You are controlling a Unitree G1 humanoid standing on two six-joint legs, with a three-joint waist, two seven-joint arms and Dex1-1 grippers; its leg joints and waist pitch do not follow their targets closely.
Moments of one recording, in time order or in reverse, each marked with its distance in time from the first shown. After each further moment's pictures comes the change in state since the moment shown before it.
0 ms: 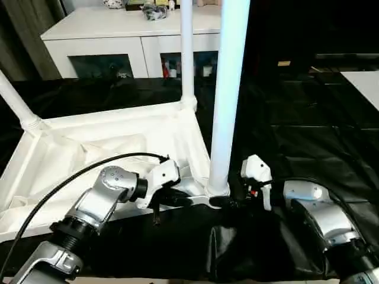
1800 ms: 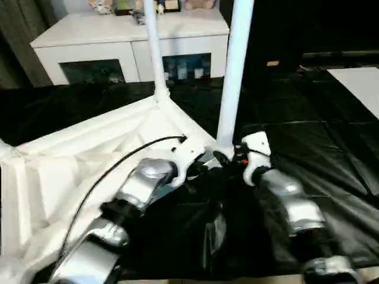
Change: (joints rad) left arm -0.148 -0.237 0.059 0.267 0.088 -0.022 0.401; right arm -0.028 0.193 -0.179 0.095 0.046 0.126 -0.451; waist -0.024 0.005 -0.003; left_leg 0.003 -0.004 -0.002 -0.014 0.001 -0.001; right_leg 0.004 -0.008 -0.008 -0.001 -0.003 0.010
